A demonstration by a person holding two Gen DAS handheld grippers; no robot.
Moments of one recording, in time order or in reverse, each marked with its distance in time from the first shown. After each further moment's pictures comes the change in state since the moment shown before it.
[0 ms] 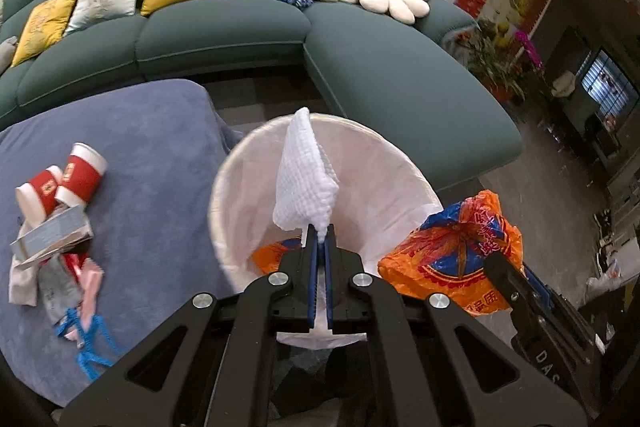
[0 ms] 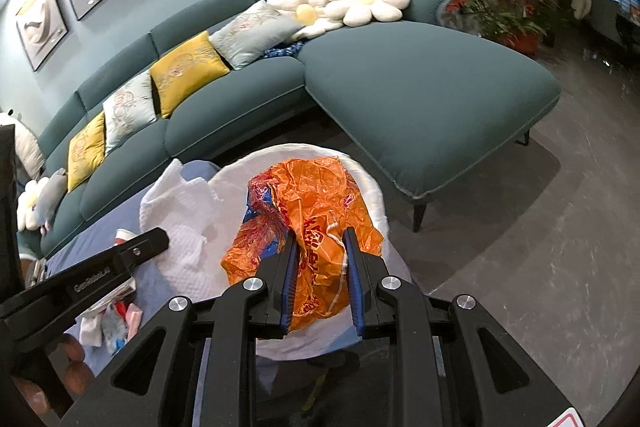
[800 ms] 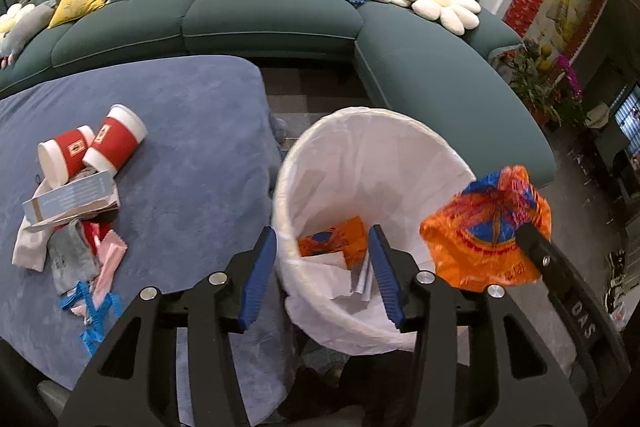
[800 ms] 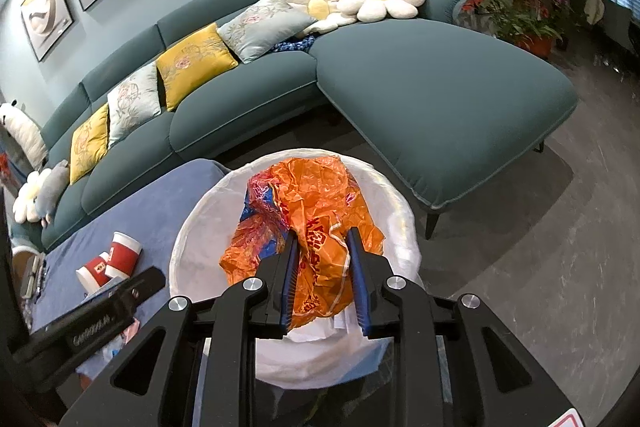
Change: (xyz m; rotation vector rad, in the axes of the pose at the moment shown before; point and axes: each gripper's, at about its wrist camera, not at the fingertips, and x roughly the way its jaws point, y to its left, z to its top) left arm 0.004 0.047 -0.011 -0.138 -0.008 0.117; right arm 0.031 0.015 0.005 -0.048 0.009 0.029
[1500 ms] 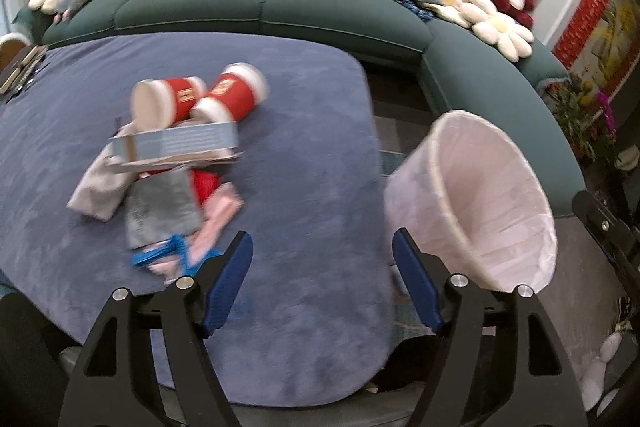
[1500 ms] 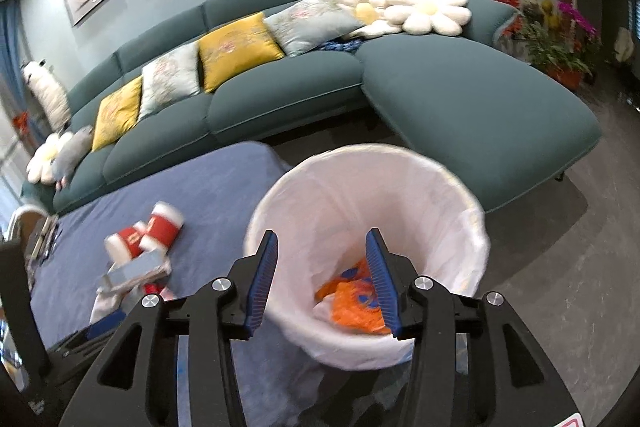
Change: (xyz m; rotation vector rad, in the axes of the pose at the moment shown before) left arm -0.046 0.112 -0.044 -0.155 -0.018 0.122; right arm -0.030 0.084 -0.018 -0.135 0.007 0.068
